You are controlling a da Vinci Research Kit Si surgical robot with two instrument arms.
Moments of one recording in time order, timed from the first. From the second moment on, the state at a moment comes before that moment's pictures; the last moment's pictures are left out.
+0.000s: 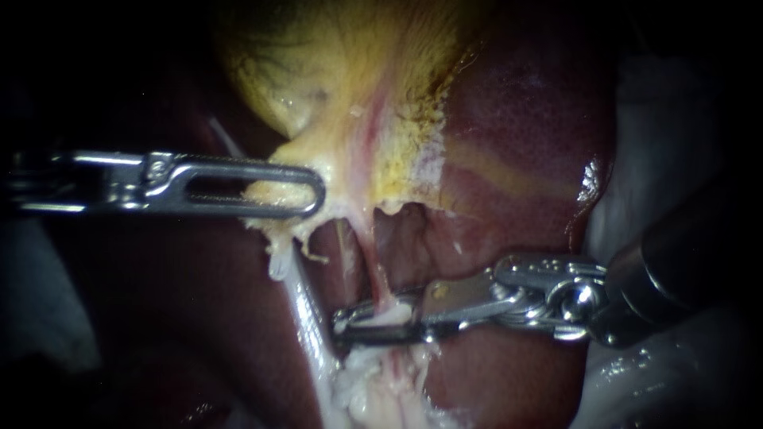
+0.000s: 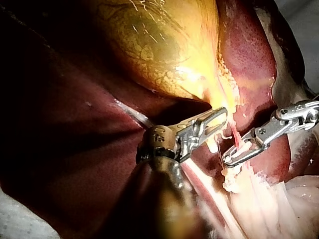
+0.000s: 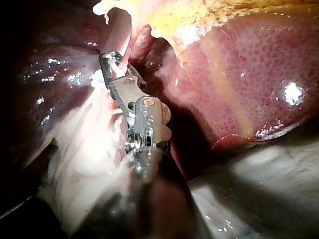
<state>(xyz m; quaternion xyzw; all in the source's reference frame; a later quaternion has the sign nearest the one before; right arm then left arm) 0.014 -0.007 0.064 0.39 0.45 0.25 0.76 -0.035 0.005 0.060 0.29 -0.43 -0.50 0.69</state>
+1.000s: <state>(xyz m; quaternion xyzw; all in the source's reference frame) 0.013 -0.009 0.064 0.29 0.52 0.15 0.79 -0.035 0.005 0.060 0.29 -0.43 -0.50 0.69</state>
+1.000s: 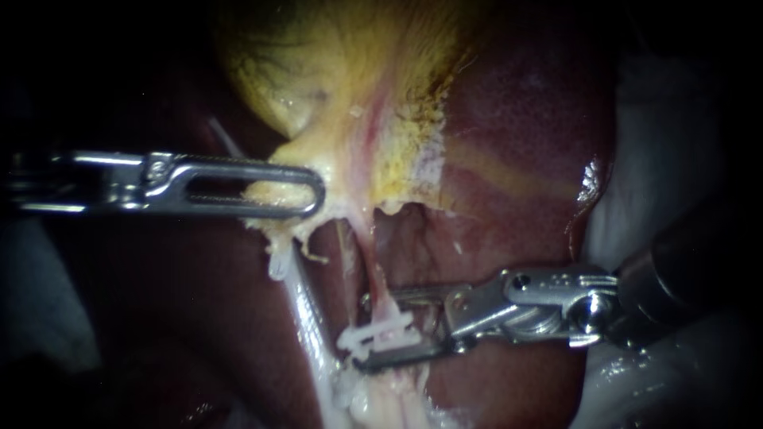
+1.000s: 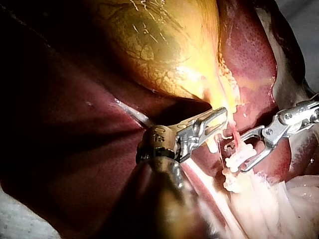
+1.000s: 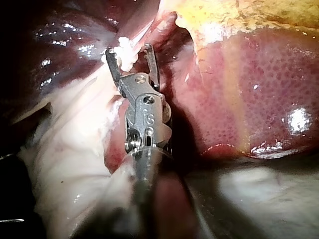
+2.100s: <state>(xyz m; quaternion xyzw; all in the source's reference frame) 0.003 0.001 0.056 0.18 0.57 0.08 0.80 -0.035 0.005 0.061 0.29 -0.43 -0.50 0.70</state>
